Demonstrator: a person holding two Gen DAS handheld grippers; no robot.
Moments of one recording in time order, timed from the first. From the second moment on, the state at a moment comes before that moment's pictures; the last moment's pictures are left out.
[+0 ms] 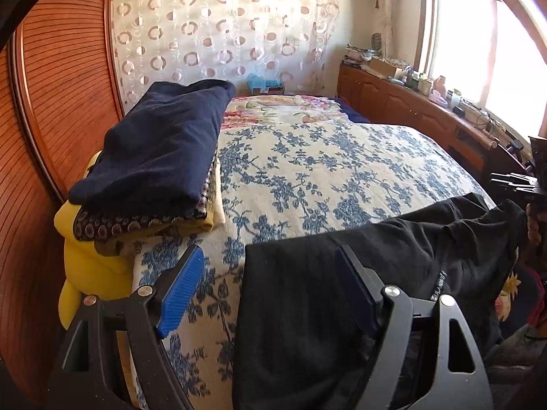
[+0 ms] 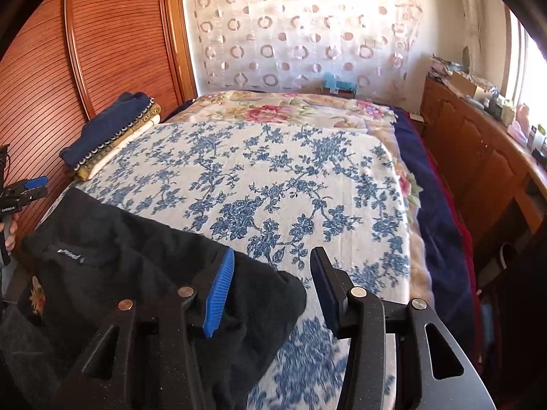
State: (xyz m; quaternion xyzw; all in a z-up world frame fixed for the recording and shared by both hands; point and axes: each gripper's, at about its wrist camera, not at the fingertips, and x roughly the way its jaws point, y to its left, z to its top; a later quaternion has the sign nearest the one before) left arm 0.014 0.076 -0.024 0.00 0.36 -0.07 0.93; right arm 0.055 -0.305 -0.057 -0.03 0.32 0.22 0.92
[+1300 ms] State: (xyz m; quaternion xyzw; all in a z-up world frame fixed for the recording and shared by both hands) left arm 0.025 0.070 -0.036 -0.05 0.39 -0.14 0.91; right arm 0.064 -0.283 -0.080 -0.01 0.34 0.30 0.89
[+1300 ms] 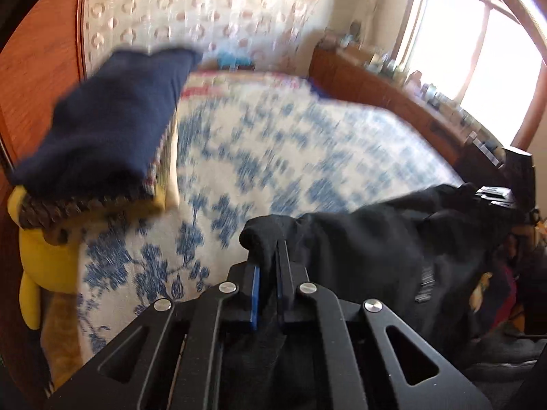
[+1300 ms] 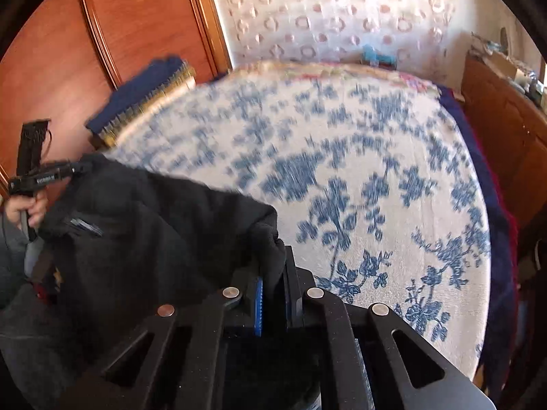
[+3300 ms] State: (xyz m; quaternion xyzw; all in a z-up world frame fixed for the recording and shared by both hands) left arm 0.096 0.059 0.034 0.00 0.27 -0.07 0.96; right arm 0.172 -0.300 0.007 -0.06 0.30 0.14 0.94
